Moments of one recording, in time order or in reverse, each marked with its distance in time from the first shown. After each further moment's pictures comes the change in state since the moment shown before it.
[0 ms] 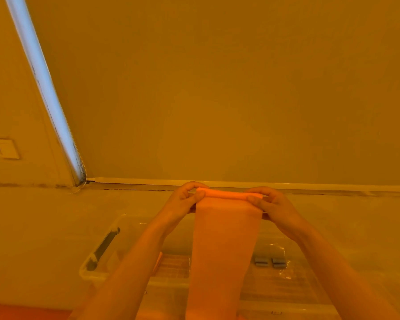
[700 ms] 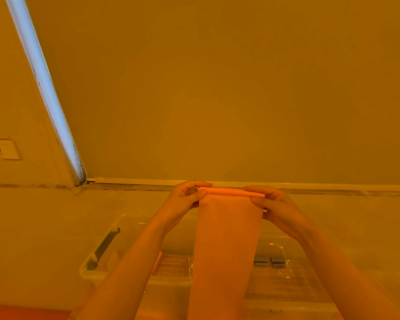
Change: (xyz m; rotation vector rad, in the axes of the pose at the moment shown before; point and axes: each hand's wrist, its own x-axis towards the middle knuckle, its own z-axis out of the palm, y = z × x) left_hand -0.002 0.007 0.006 -0.082 -0.003 0.058; right_hand -0.005 -0.005 -0.004 0.163 -0.032 0.057
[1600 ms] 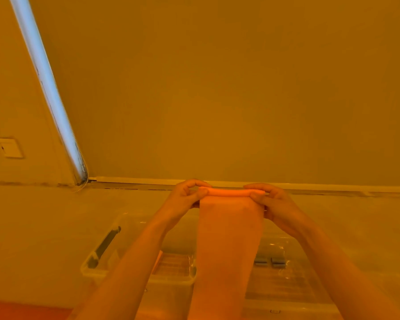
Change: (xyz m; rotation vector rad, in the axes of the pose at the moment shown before) left_hand -0.001 0.003 0.001 0.073 0.024 0.006; right_hand 0.004 -0.002 0.003 -0.063 0.019 -0.004
